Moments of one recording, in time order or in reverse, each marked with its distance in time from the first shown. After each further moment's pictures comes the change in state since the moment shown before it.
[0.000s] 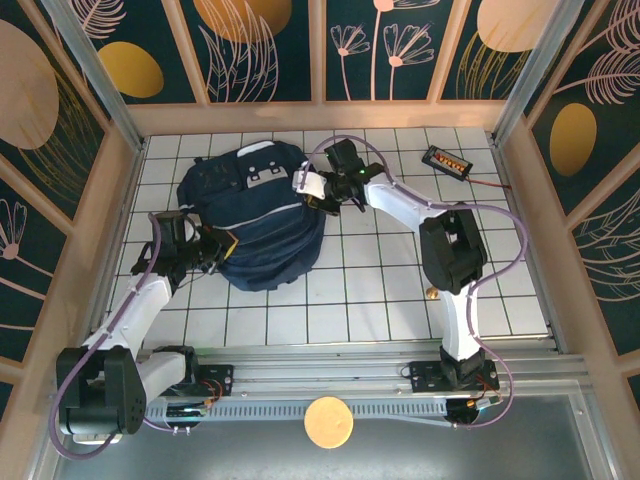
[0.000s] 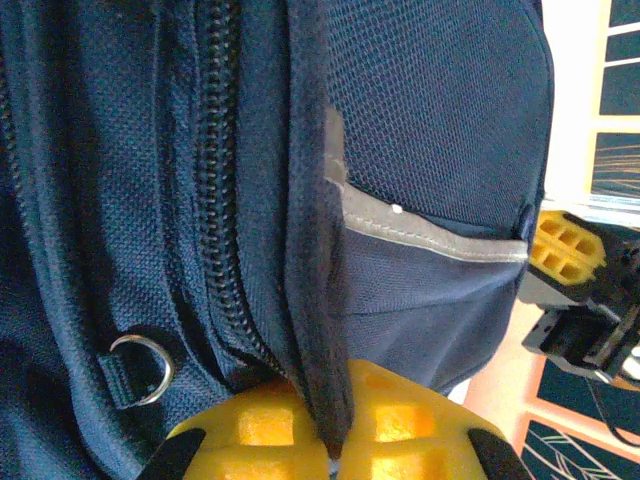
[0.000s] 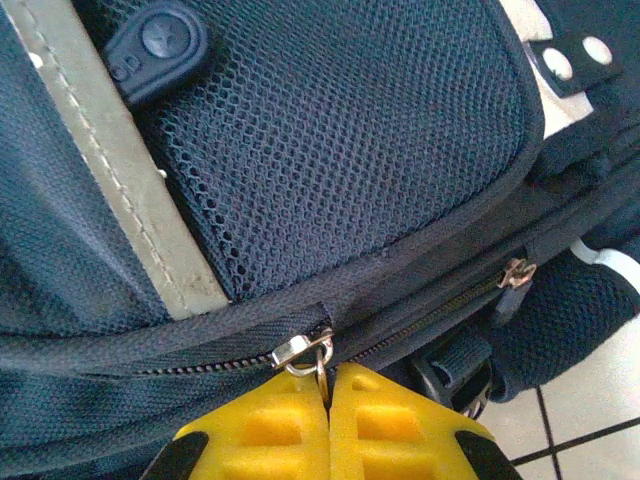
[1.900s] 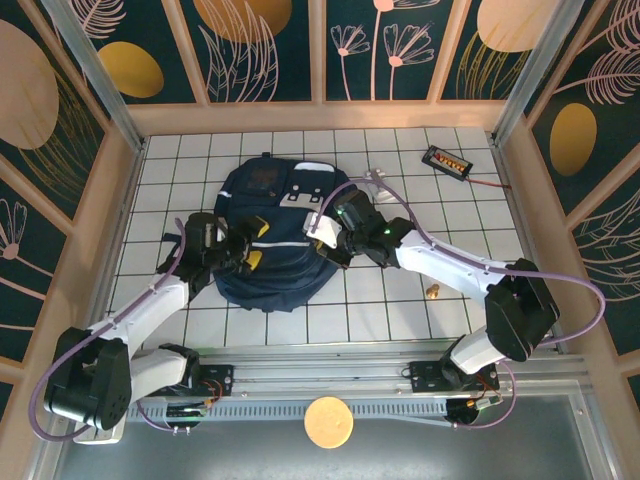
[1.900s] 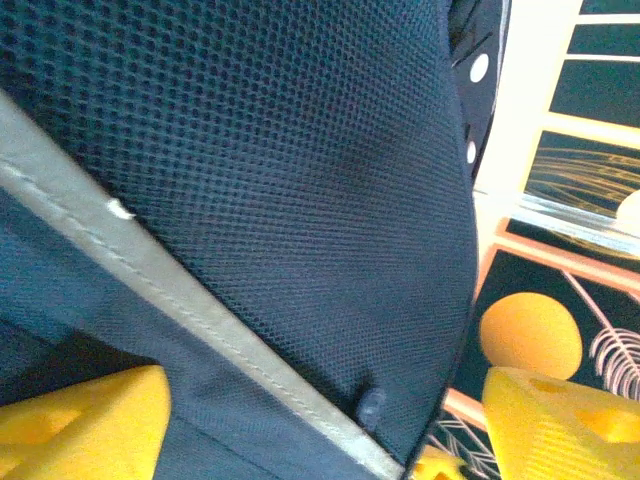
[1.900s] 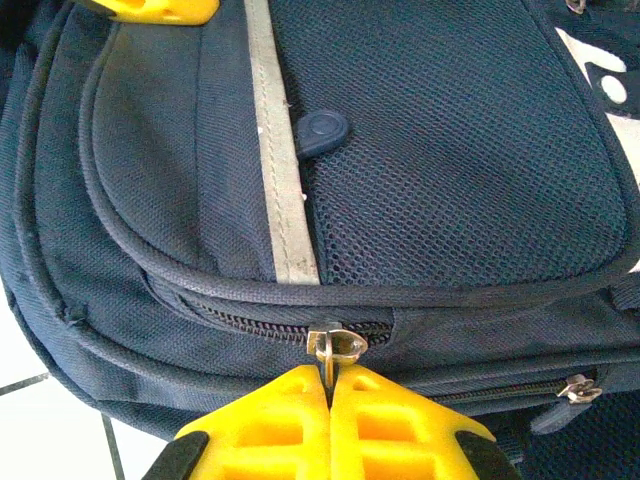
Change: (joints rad) left arm -0.282 0.047 -0.065 0.273 -0.116 -0.455; right arm 0.208 -0.561 -0.591 0.079 0.122 0.397
